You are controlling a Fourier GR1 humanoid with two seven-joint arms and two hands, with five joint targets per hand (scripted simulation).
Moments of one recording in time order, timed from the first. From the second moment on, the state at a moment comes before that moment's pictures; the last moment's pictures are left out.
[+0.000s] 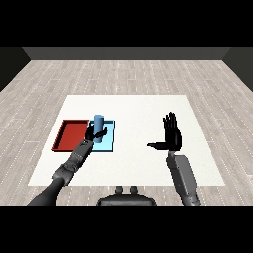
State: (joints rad) left arm -0.82 0.17 -0.21 -0.17 0.19 0.50 -0.29; right arm -0.21 -0.13 0.07 -1.56 -0.37 -0.09 -0.29
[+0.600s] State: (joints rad) left arm -0.86 0.17 -0.18 -0.03 0.18 0.52 -0.21; right arm -0.18 -0.15 0.03 -1.61 -0.41 -0.04 -0.28
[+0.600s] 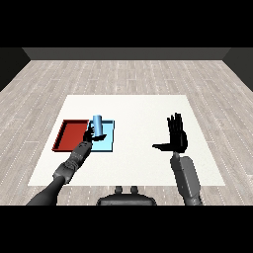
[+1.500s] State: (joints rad) left arm -0.78 0.15 -0.08 -0.51 0.31 0.28 -0.71; right arm -0.15 -0.18 0.06 -1.61 -0.36 -0.01 -0.27
